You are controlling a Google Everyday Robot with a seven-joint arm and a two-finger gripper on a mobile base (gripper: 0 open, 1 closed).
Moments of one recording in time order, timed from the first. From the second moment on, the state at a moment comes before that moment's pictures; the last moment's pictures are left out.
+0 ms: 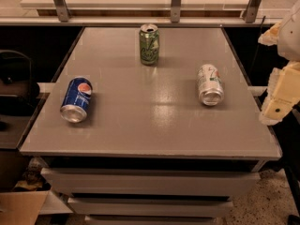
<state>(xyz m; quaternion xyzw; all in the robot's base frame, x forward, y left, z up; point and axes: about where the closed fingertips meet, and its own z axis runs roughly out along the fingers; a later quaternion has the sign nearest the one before) 0.438 -0.216 0.977 -0.60 0.78 -0.04 0.16</state>
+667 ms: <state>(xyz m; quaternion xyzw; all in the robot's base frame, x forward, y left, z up) 0.448 -0.216 0.978 -0.58 0.80 -0.03 0.16</state>
